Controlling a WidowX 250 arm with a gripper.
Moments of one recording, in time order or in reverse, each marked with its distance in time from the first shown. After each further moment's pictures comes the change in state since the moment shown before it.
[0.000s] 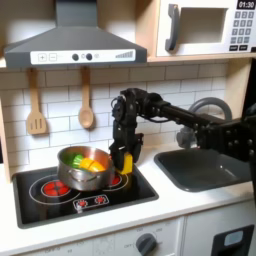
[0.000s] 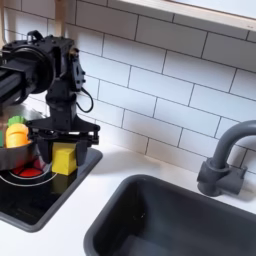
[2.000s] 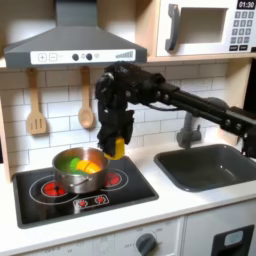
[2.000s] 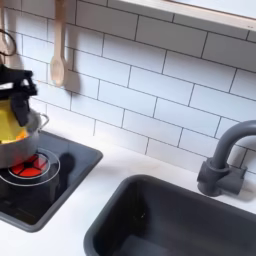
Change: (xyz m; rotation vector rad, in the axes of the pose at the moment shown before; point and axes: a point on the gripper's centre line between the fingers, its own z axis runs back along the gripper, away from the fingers) arm -0.036 0.071 0.100 -0.171 -0.111 0.165
